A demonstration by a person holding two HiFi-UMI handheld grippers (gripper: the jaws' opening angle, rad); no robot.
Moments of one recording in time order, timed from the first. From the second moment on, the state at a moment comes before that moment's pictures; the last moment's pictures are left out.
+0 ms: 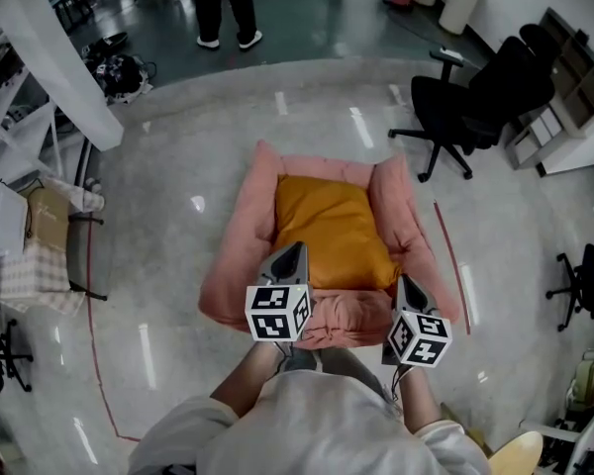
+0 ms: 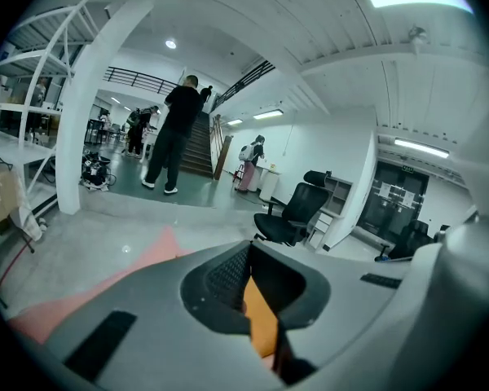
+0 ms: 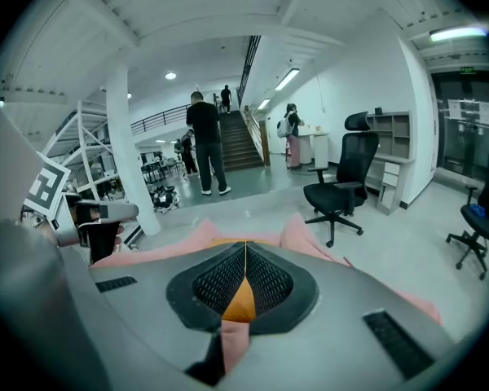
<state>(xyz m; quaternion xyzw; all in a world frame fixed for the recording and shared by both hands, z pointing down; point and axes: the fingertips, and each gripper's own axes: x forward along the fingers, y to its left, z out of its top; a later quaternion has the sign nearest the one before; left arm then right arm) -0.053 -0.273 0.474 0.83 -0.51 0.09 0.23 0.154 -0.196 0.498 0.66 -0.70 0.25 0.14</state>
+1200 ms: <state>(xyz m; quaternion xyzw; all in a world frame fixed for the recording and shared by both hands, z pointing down) -0.035 -0.406 0.609 0.76 -0.51 0.21 0.33 0.166 -0.392 0.639 0.55 -0.72 0.35 0.21</state>
